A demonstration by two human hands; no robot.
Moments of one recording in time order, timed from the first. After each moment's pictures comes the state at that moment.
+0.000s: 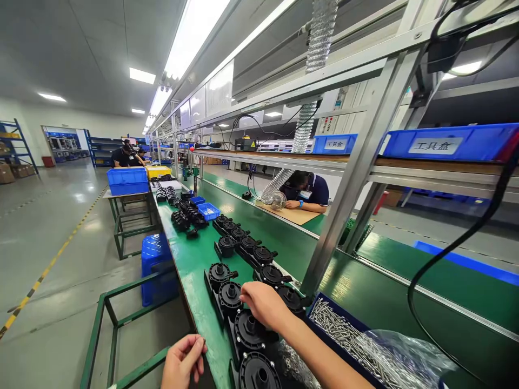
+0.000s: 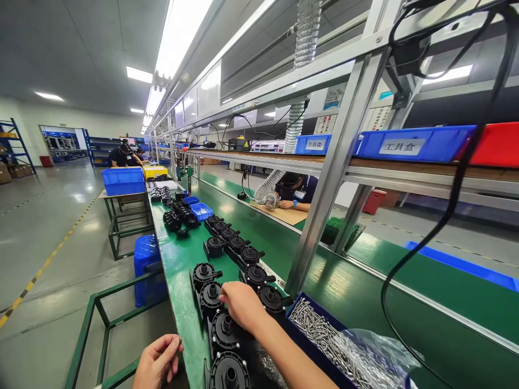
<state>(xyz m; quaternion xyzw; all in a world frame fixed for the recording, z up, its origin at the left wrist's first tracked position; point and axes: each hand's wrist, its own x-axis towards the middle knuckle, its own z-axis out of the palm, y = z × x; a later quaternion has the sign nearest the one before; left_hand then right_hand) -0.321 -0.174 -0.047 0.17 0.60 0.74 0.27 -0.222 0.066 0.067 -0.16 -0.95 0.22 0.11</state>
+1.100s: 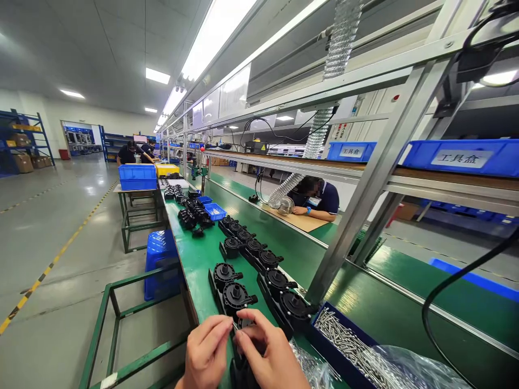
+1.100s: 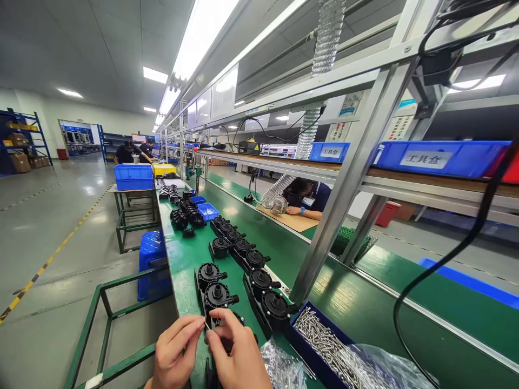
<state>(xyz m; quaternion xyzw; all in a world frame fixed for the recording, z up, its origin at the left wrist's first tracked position) -0.299 -0.147 0.028 0.53 0.52 0.63 -0.24 -0.171 -0.036 0.083 -0.14 -0.82 0.51 0.22</state>
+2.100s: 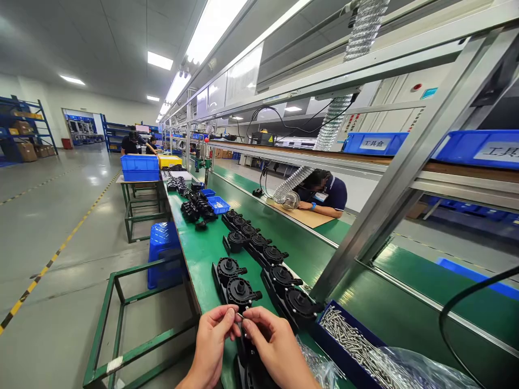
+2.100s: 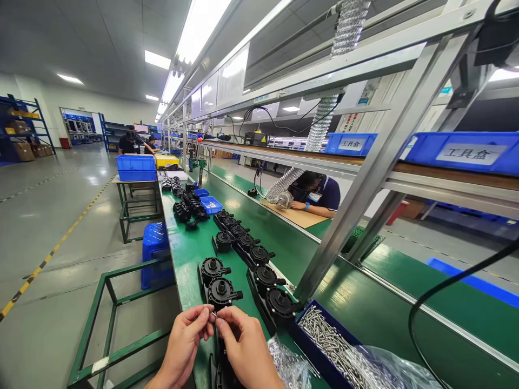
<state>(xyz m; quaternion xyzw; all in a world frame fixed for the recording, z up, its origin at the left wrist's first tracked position) -0.292 -0.125 0.024 0.14 0.45 0.82 0.33 -0.184 -0.016 0.066 -0.16 -0.82 0.51 0.21</state>
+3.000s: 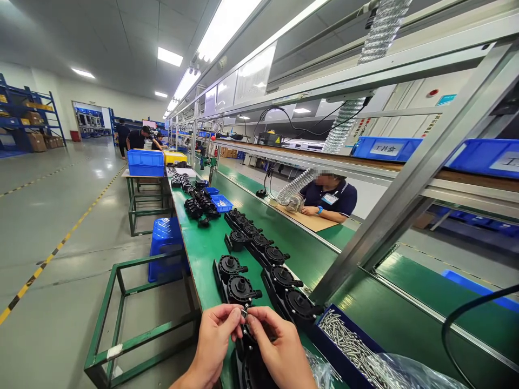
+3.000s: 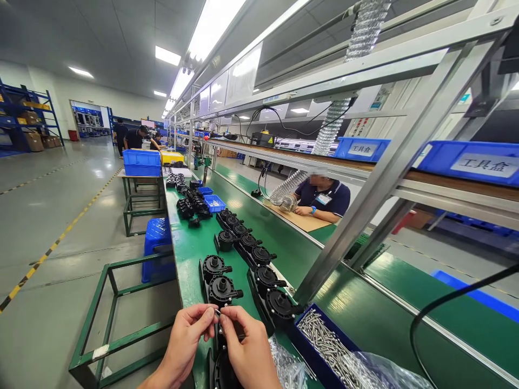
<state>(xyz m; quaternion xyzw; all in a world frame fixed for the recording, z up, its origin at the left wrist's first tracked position) -0.283 -0.126 0.037 0.19 0.48 0.80 0.30 -0.174 -0.019 0.067 -0.15 -0.83 0.46 0.26</state>
